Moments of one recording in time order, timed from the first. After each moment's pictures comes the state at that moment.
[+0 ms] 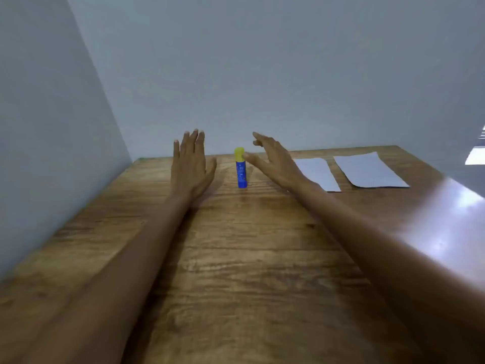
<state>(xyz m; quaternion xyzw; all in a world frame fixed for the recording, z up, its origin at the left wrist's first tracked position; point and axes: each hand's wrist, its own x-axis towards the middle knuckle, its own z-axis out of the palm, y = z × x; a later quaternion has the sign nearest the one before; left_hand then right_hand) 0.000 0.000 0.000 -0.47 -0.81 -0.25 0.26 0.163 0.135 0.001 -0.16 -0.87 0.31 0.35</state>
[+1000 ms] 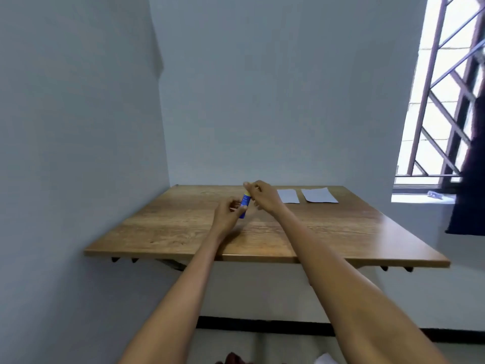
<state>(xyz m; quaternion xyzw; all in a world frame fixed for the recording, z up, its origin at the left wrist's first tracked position) 0.208 -0.147 0.003 -0.44 -0.68 -0.58 -0.04 0.292 -0.046 0.044 -0.23 -0.84 0.37 0.33</state>
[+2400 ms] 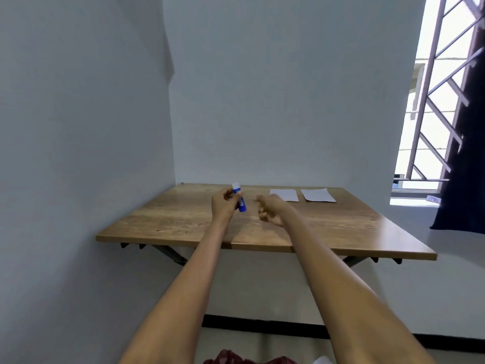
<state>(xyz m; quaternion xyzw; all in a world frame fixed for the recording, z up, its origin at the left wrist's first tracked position) 0.230 -0.161 0.010 -0.31 -0.58 -0.74 -0.09 0.329 -0.069 0.031 -0.28 -0.62 0.69 0.24</state>
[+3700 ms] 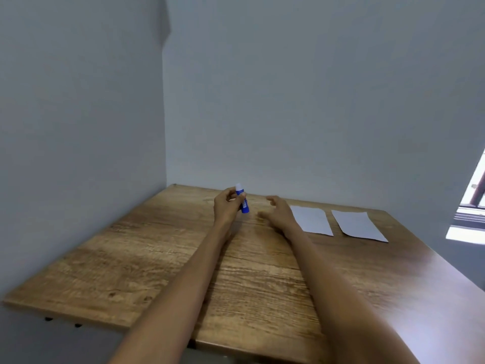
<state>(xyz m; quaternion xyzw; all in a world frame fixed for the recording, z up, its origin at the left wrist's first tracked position) 0.072 -0.019 0.001 -0.27 -0.58 -0.76 -0.09 0.171 0.090 0.001 -0.30 -0.82 0.39 0.29</state>
